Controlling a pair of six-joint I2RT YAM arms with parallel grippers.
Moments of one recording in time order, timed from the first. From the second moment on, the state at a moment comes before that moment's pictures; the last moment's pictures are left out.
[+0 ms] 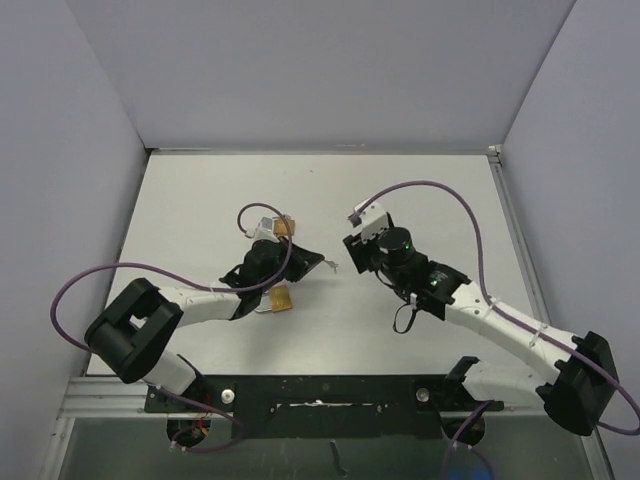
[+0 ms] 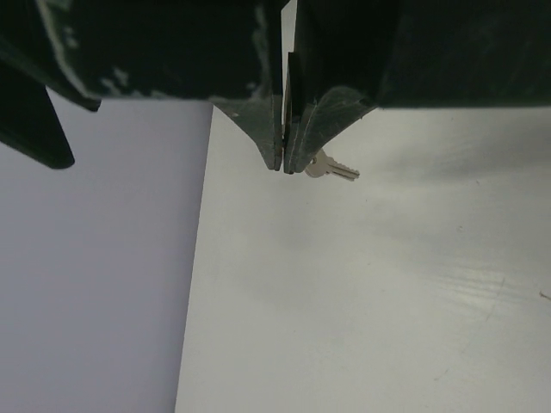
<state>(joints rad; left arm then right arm) -0.70 1.50 0.59 0.52 -0.02 -1.36 0.84 1.15 0.84 -0.14 0.36 -0.13</state>
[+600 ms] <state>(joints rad) -0.69 1.82 0.50 1.30 -0.01 -1.26 0.26 1.15 0.70 0.00 -0.43 0.35</state>
